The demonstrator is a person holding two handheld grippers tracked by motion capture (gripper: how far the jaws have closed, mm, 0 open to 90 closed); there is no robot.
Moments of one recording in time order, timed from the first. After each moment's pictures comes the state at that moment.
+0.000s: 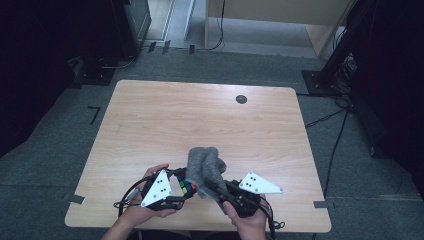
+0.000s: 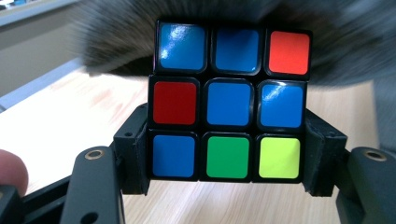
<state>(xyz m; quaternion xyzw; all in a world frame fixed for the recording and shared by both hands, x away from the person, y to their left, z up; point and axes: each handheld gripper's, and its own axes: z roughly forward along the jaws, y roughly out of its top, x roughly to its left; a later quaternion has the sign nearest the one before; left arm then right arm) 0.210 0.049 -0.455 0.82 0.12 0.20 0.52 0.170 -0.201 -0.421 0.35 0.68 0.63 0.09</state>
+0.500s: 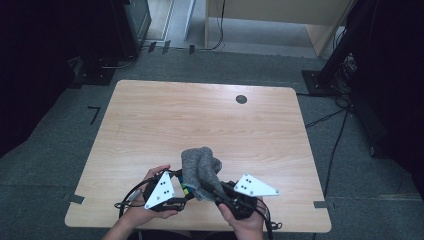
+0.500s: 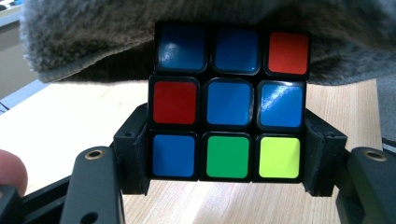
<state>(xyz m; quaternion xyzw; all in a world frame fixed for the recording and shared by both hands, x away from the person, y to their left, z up) 0.209 0.049 -0.451 0.82 0.13 0.20 0.52 0.169 -0.193 -0.421 0.36 0.70 0.61 0.11</state>
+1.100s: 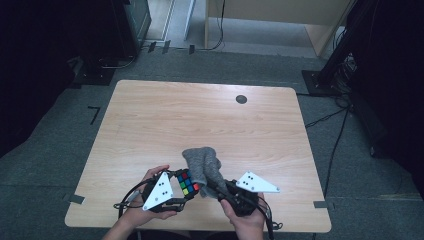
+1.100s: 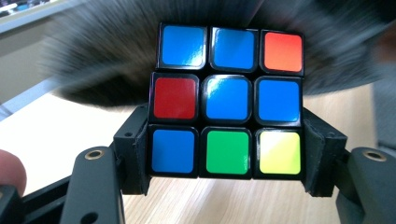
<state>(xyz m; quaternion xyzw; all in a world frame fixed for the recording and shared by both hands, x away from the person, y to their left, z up) 0.208 0.056 -0.444 0.81 0.12 0.19 0.55 0.181 -0.210 -0.434 0.42 0.68 0.58 0.11</state>
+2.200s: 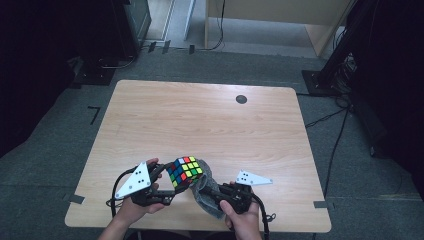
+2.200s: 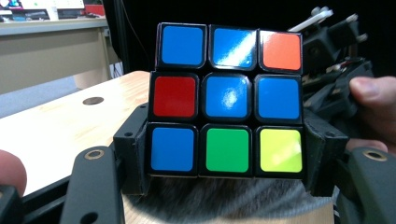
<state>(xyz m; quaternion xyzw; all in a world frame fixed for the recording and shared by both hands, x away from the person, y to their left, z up) 0.220 0.083 -0.430 0.75 0.17 0.12 0.63 0.195 -0.205 -0.463 0.38 0.65 0.66 -0.06</state>
